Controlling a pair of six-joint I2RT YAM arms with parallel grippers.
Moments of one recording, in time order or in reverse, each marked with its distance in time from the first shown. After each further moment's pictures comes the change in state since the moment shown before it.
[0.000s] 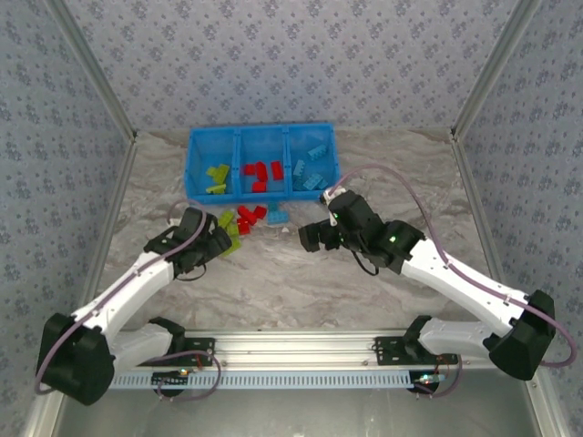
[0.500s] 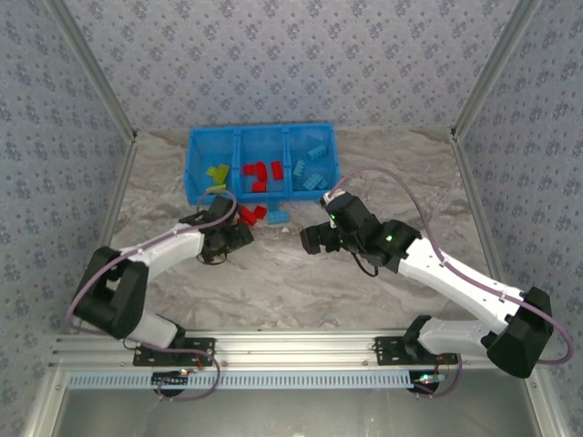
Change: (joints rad) left arm -0.054 0.397 0.138 0.150 0.063 0.028; right arm 0.001 0.018 -0.003 -0.018 0.011 0.026
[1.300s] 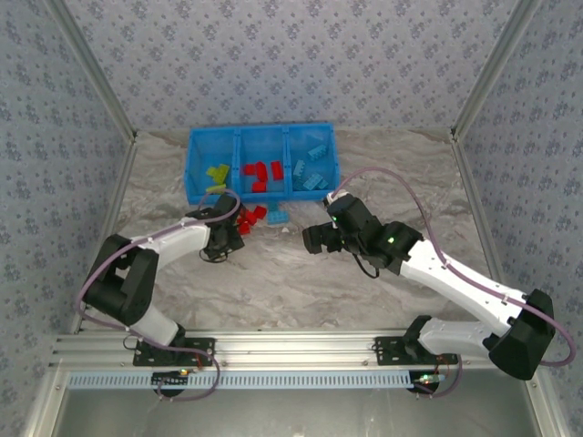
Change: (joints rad) left arm -0.001 0.046 0.036 -0.088 -0.064 -0.014; right arm 0.003 -0.018 -0.011 -0.003 0.031 0.026
